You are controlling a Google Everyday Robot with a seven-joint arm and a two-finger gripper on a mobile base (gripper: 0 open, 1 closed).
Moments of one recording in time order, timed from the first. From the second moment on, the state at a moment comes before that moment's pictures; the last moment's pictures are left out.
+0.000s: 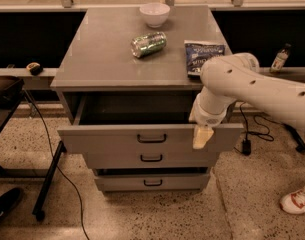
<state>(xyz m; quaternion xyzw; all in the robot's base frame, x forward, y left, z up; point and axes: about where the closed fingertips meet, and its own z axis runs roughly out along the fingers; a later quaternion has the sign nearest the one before) 0.588 -0.153 0.686 -0.72 0.68 -0.02 0.11</state>
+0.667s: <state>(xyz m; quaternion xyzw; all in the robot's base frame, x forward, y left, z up) 0.536 -0.162 0.707 -0.73 0.68 -0.01 0.11</state>
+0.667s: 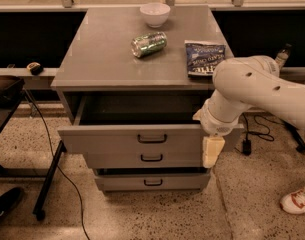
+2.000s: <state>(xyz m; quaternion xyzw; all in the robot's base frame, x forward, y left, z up) 0.557 -0.145 0.663 -0.74 0.67 0.07 0.04</state>
